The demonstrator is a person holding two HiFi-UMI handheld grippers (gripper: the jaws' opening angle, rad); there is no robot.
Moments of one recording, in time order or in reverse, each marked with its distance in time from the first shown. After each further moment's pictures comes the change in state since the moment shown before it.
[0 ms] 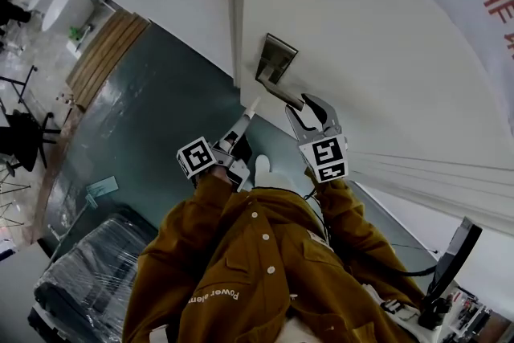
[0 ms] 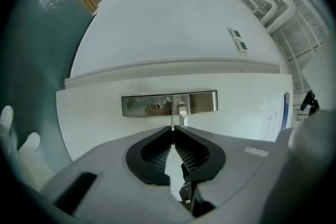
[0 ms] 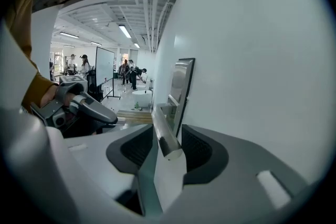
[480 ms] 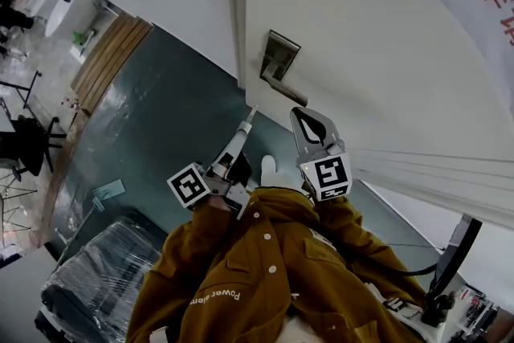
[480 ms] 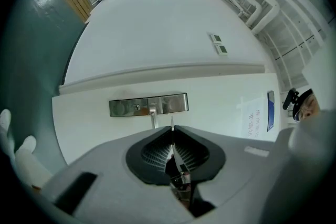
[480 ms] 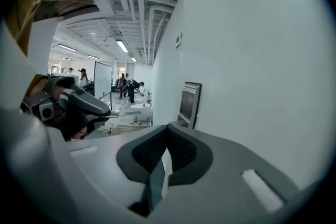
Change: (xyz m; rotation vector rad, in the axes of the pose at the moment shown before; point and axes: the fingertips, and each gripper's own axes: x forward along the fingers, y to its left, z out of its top) left arm -0.053 -0.069 -0.014 0.036 -0.059 0.008; right arm -0.035 0.034 0.034 0.066 -0.136 -0.026
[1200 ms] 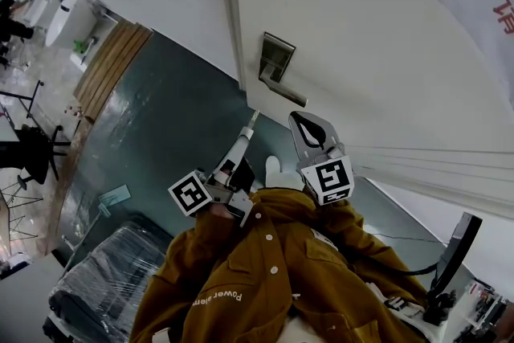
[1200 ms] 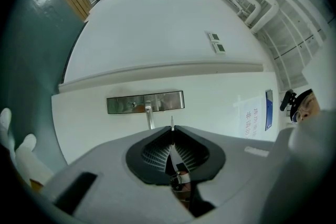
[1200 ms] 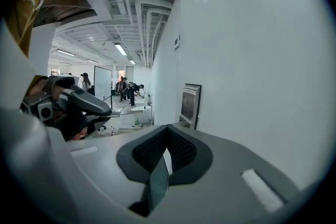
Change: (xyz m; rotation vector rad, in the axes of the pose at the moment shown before) left arm -0.003 -0.012 -0.008 0.008 0.014 0.002; right arm -0.008 0.005 0.002 0.042 -0.013 0.008
